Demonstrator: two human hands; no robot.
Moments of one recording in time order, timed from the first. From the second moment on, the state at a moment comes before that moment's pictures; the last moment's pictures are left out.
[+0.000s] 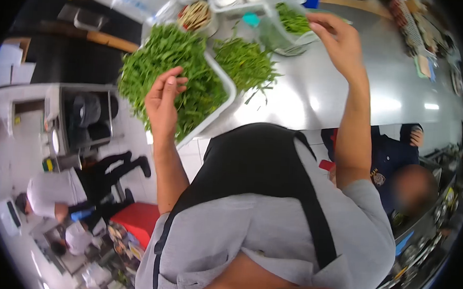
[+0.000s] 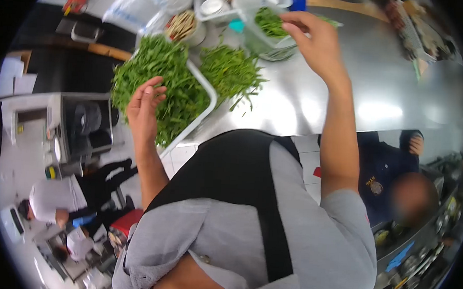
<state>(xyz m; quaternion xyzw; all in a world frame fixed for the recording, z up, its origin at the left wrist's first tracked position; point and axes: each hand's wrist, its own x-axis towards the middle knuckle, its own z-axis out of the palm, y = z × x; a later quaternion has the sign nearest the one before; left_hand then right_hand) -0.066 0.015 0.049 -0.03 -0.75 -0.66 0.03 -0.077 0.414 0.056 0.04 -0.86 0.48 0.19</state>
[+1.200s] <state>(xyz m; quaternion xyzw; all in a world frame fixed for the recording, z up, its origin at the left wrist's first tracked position) 0.007 0.009 0.001 0.10 -0.71 -0.70 0.04 -0.090 0.191 -0.001 0.14 -0.71 0.68 -0.15</state>
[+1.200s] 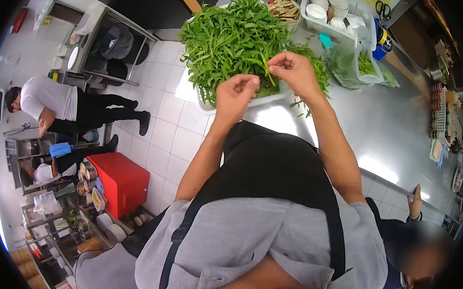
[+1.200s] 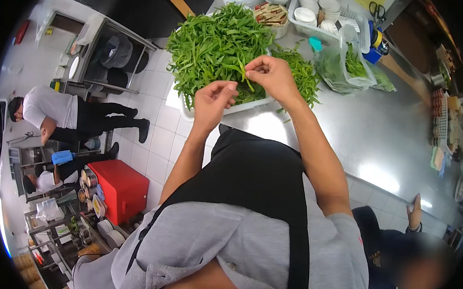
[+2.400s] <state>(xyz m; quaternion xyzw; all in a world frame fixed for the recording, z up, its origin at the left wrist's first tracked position) -0.044 0.030 0.014 0.08 -0.52 -0.85 0.08 -0.107 0.306 -0.057 0.13 -0.95 0.23 0.19</state>
